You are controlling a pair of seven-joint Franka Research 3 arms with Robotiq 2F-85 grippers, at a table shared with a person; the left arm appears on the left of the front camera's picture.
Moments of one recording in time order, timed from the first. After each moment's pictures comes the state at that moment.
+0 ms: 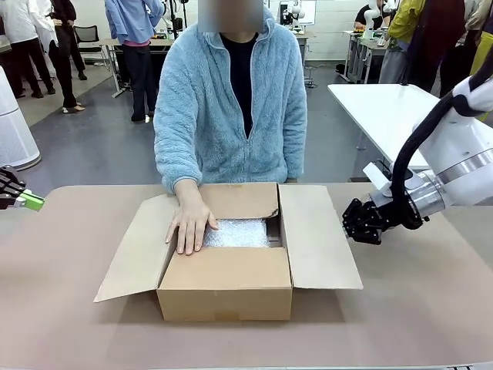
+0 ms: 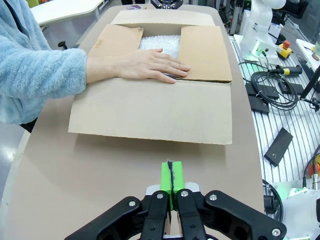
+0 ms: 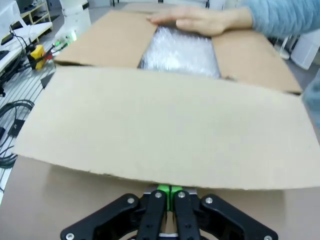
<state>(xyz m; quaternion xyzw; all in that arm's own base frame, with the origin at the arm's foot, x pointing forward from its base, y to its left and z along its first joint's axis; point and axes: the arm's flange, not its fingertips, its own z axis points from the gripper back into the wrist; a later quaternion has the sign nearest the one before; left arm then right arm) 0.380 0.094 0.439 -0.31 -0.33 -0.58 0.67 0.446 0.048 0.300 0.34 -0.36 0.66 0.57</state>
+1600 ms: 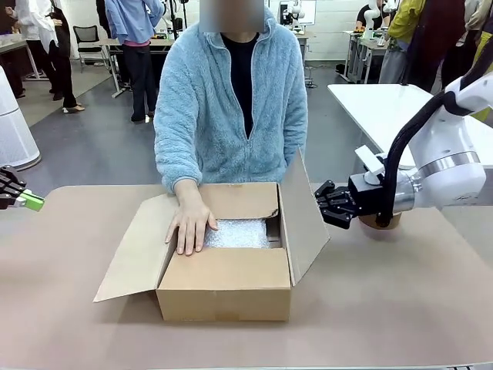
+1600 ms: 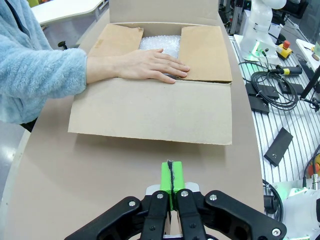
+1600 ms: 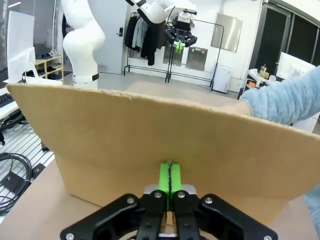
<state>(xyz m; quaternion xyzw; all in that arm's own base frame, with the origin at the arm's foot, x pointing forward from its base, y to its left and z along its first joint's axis) 0.380 0.094 0.439 -0.31 -0.33 -0.58 0.67 0.459 0.108 0.305 0.46 -0.46 0.60 0.46</state>
